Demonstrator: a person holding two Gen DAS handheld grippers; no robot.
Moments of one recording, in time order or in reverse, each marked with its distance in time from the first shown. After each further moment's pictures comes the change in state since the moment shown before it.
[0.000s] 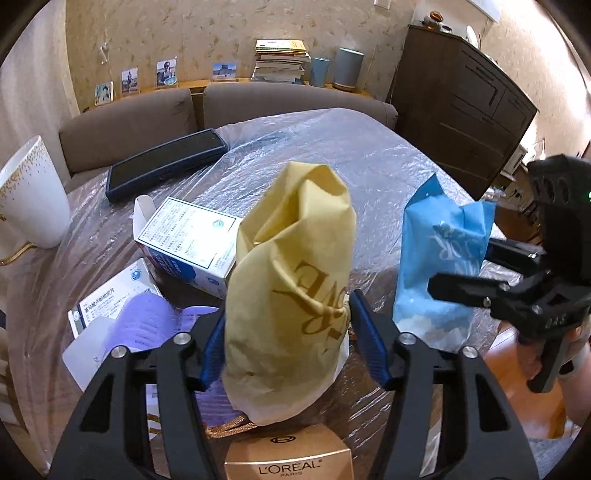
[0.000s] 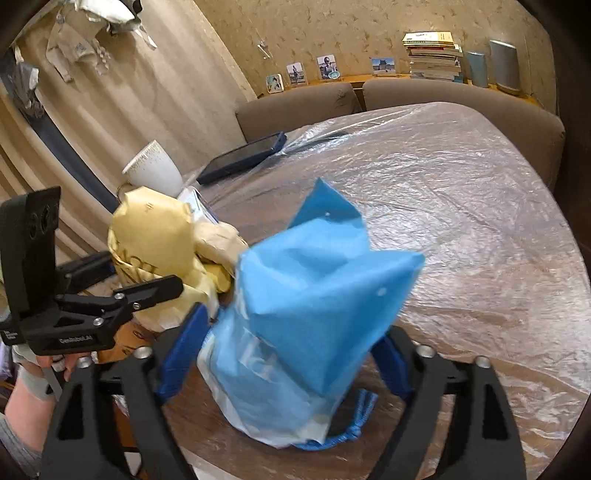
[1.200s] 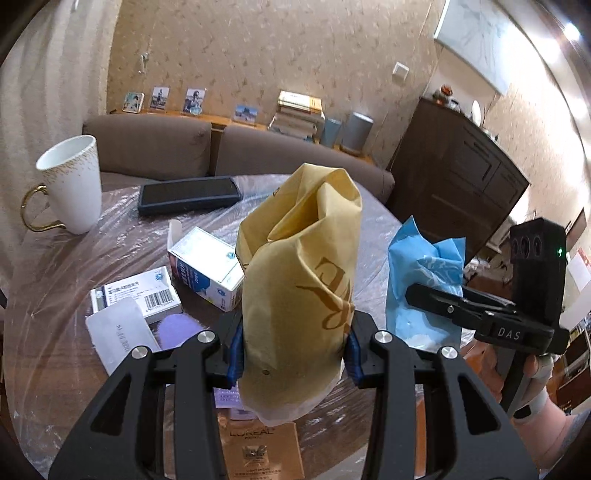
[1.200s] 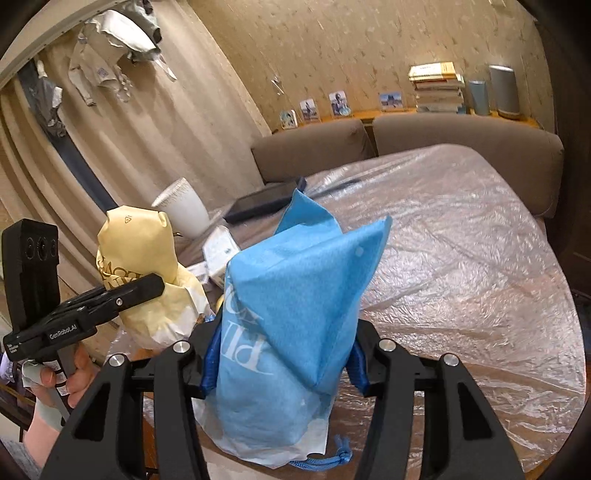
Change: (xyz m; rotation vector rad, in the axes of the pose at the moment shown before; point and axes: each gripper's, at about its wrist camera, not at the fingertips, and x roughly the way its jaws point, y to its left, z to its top) left arm -0.076 -0.005 -0.013 -0.173 -0.238 -0.051; right arm -0.056 0.019 -0.002 -0.051 -0.158 0.034
